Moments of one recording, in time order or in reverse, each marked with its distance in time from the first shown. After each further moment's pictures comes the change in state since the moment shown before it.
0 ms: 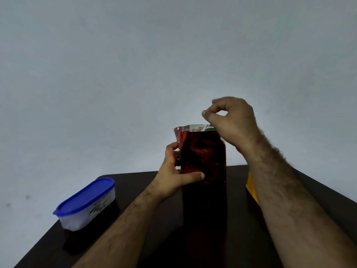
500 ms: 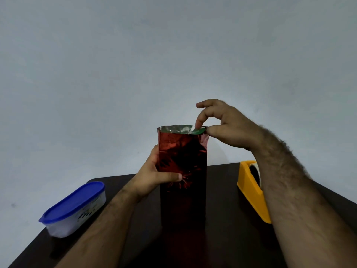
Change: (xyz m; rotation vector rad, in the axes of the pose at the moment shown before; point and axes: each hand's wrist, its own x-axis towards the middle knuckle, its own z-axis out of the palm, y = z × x) left_hand 0.004 -0.001 -0.025 -0.016 -0.102 0.016; right_hand 0.005 0.021 -0.042 -0.081 -0.517 -0.182
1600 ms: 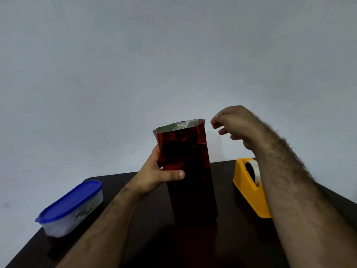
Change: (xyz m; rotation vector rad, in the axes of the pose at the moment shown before) left_hand 0.004 -0.003 0.000 0.041 -0.048 0.006; right_hand 0.003 0.010 -0.005 0.212 0.189 0.564
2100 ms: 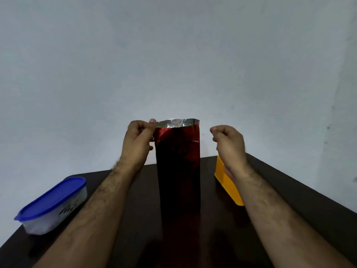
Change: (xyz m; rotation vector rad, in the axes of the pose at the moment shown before) left_hand 0.015 0.062 0.023 -0.060 0.522 0.048; right_hand -0.037 0.067 0.031 0.402 0.406 -0.055
